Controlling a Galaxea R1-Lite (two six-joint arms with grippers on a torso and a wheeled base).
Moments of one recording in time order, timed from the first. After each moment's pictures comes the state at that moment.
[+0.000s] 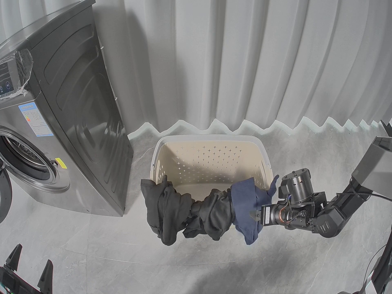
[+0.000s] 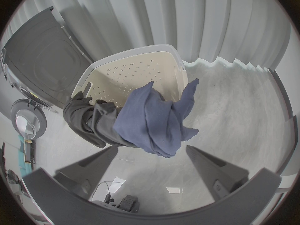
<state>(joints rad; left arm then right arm) 0.00 0.02 -0.02 0.00 0.00 -0.01 0.51 2.04 -0.66 -0.66 -0.16 0.37</state>
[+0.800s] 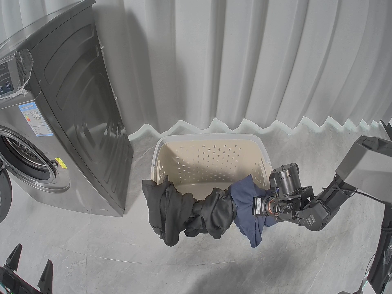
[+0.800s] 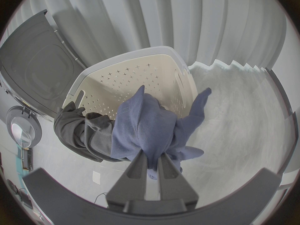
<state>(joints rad) 0.00 0.02 -0.02 0.00 0.00 -0.01 0.50 2.15 -0.81 -0.66 -0.20 0.39</state>
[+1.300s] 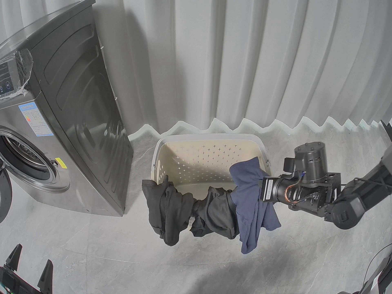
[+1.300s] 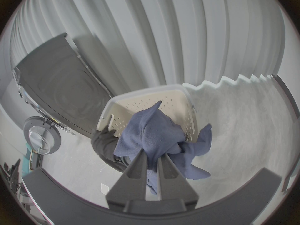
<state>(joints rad) 0.00 0.02 -0.02 0.00 0.00 -0.01 0.56 1.87 -0.73 -0.66 -0.19 0.39</state>
